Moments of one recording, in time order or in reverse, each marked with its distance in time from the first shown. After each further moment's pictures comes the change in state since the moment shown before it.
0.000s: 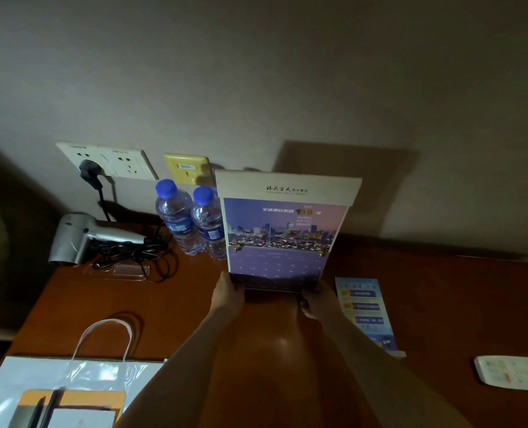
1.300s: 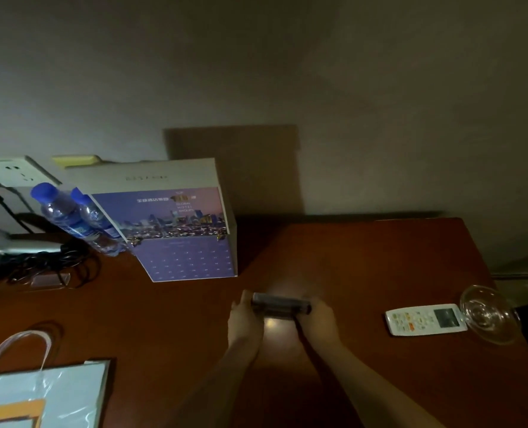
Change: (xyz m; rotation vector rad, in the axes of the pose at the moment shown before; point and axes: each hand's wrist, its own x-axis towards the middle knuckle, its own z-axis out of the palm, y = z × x) left_hand -0.111 0.062 0.172 0.161 -0.037 0.091; right_hand -0.034 0.081 -0.147 -0.399 0.144 -0.216
